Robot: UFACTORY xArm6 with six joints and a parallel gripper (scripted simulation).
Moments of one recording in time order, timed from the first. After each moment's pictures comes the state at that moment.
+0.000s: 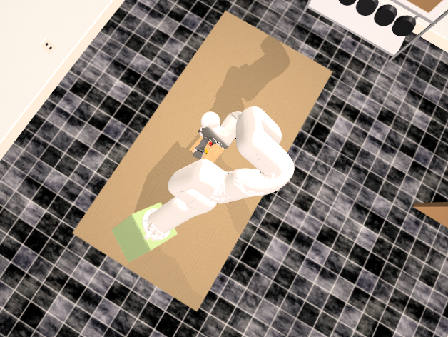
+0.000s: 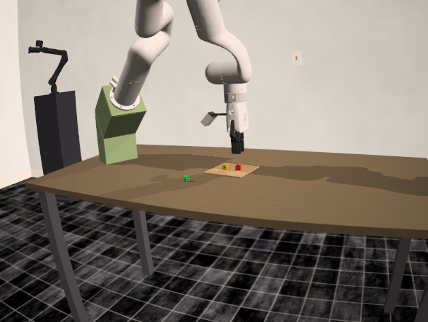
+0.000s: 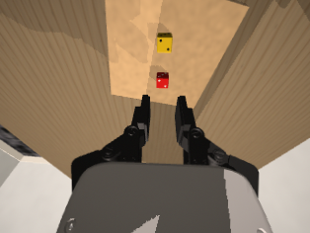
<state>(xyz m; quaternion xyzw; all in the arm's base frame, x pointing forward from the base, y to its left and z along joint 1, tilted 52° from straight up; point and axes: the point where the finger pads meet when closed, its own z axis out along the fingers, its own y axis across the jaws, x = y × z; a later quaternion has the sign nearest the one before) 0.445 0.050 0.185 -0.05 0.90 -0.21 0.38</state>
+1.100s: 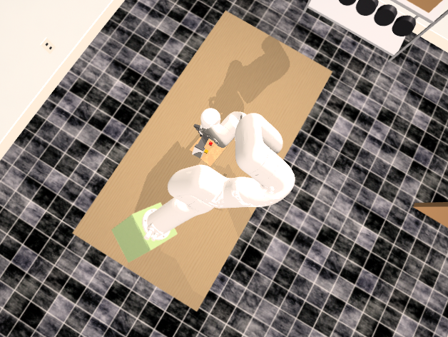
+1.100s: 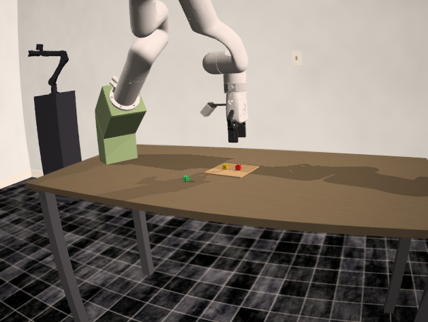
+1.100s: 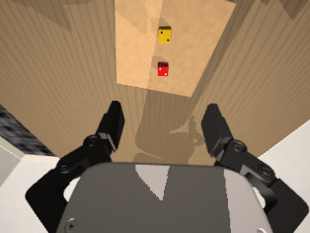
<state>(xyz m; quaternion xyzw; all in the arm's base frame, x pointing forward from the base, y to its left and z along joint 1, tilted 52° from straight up) 0.422 0.060 0.206 -0.05 0.90 -0.21 0.38</state>
